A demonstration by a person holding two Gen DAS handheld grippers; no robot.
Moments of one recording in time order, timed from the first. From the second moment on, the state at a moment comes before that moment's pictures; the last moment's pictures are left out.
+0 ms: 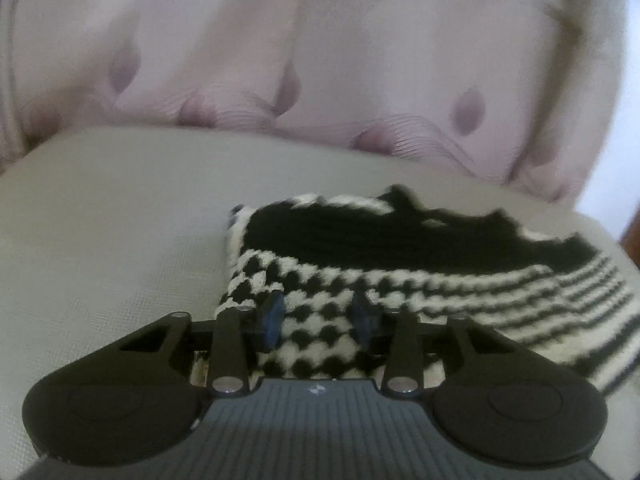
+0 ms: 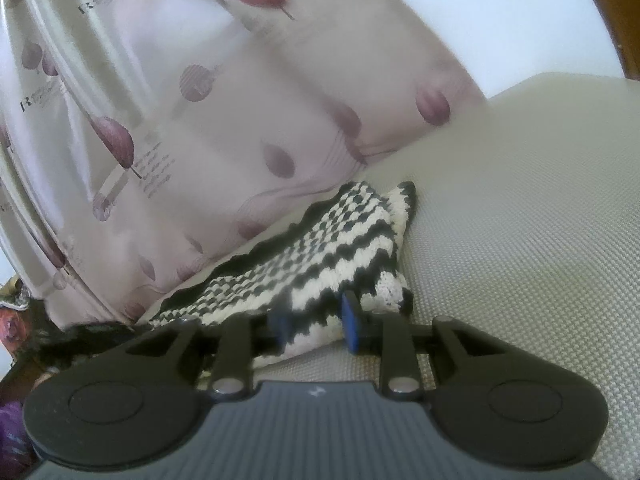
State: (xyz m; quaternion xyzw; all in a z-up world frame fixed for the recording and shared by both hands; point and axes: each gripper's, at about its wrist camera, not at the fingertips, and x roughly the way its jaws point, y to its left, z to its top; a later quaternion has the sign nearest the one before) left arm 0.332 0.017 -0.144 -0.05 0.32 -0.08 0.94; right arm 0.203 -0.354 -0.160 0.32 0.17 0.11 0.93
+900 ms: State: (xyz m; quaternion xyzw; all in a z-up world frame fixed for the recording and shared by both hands) left arm 0.310 0.018 -0.149 0.01 0.27 0.01 0.96; right arm 0.203 -0.339 -0.154 0.27 0.17 0.06 0.95
